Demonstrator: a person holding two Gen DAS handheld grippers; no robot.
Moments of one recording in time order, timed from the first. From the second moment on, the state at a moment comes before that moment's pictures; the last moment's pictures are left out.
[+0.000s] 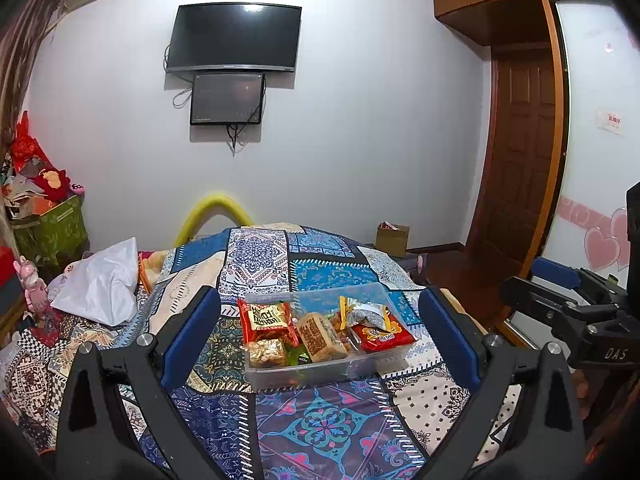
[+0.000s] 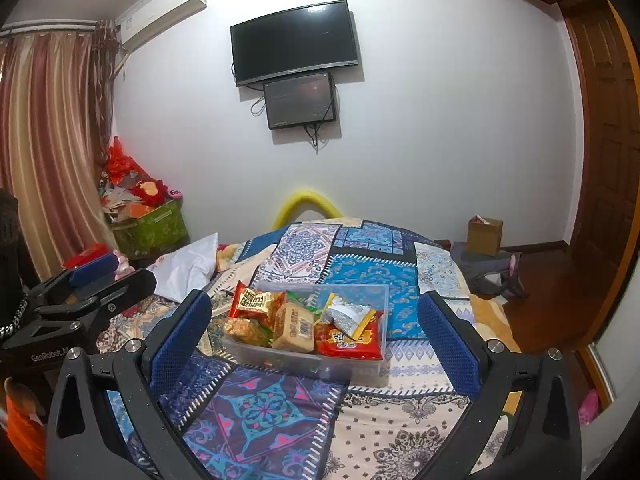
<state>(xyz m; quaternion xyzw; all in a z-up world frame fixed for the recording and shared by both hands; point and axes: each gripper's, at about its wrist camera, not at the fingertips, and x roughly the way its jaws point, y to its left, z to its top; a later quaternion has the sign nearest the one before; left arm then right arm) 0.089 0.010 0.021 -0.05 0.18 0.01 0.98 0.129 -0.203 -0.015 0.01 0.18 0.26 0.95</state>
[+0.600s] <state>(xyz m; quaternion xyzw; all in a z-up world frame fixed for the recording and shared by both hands) 0.091 0.009 0.019 -0.04 0.18 0.00 0.98 0.129 -0.202 -0.016 0.01 0.19 0.26 0.95</state>
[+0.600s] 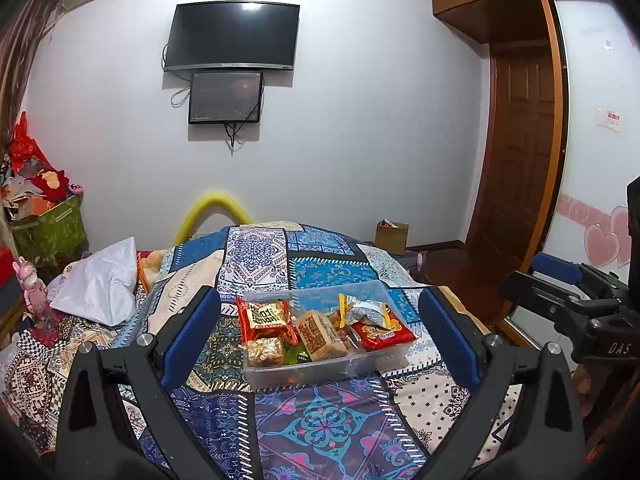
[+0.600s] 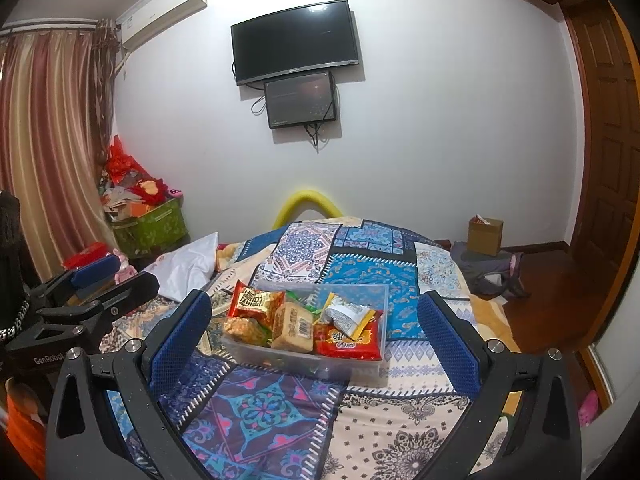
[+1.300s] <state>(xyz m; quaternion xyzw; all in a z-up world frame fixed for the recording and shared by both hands) 0.094 0.010 0.017 -0.05 0.18 0.00 0.98 0.131 -0.203 -0.015 0.01 0.19 0.27 0.95</state>
